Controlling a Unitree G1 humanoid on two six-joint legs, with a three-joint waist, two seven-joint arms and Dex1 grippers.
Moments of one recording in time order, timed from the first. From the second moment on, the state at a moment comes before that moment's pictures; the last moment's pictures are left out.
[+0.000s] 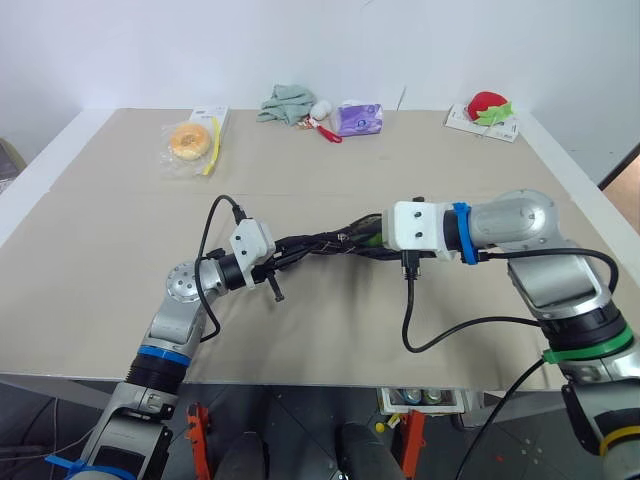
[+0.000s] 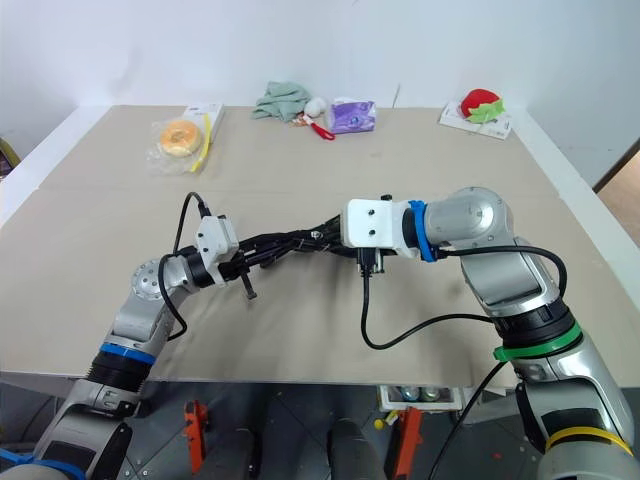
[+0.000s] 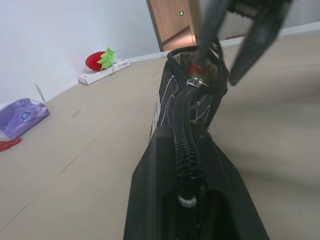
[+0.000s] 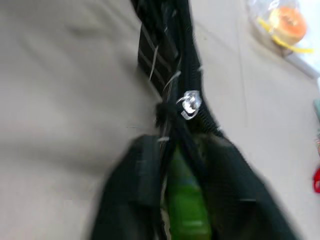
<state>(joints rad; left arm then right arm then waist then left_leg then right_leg) -0.52 0.33 -0.12 0.22 -0.25 -0.19 -0.93 -0.77 -0.78 0.27 -0.13 -0.01 0.23 1.17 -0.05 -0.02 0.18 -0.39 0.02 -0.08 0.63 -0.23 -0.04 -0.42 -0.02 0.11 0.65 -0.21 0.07</state>
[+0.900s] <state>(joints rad) -0.52 0.33 -0.12 0.20 -0.25 -0.19 -0.92 -0.68 -1.01 0.07 0.17 0.06 0.20 1.16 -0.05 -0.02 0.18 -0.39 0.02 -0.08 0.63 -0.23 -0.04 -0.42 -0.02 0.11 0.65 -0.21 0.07</state>
